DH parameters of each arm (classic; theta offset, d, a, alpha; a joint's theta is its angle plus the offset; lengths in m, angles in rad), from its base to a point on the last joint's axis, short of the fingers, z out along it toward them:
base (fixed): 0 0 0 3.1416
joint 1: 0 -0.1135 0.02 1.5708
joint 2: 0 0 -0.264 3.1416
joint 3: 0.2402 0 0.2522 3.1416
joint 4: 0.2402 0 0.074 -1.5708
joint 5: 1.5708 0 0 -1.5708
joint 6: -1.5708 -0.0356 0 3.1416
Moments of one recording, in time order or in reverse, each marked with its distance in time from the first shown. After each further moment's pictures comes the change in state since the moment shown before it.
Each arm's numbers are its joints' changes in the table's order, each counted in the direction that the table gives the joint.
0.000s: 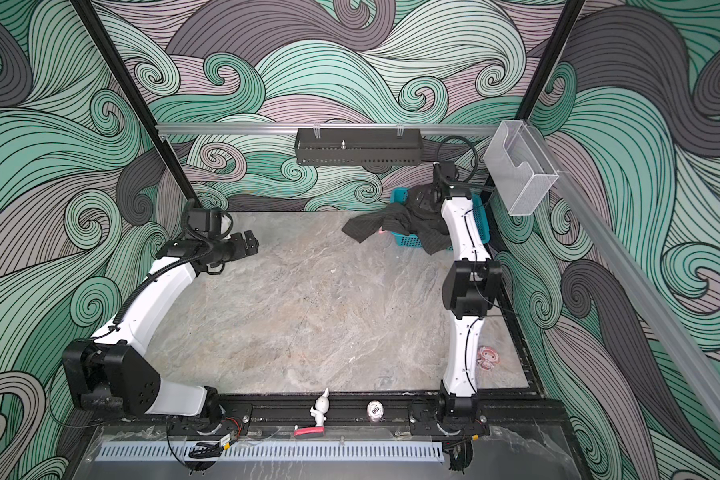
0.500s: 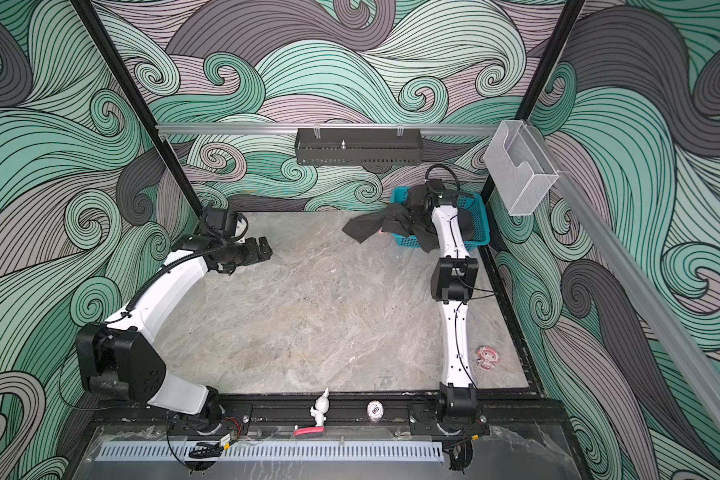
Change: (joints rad) left arm 0.057 0.066 0.045 0.082 0.054 0.004; right arm 0.017 0.385 0.331 0.130 -0.102 -0.030
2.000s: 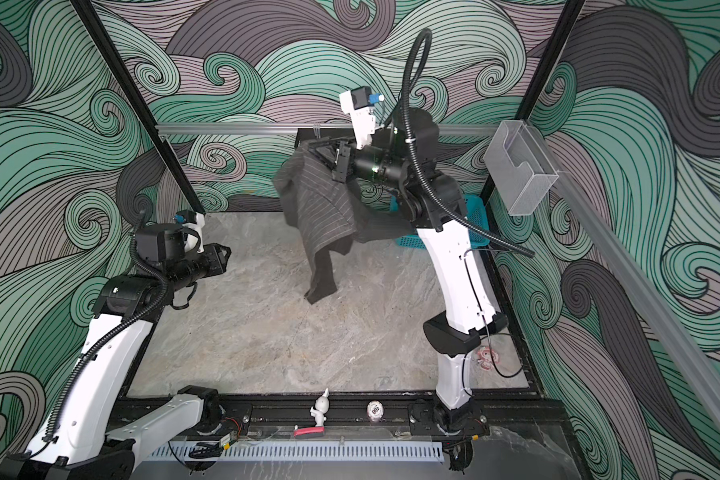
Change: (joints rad) left arm -0.025 -0.484 -0.037 0.087 -0.057 -0.056; right arm -0.572 -0.753 0.006 -0.399 -0.662 -0.018
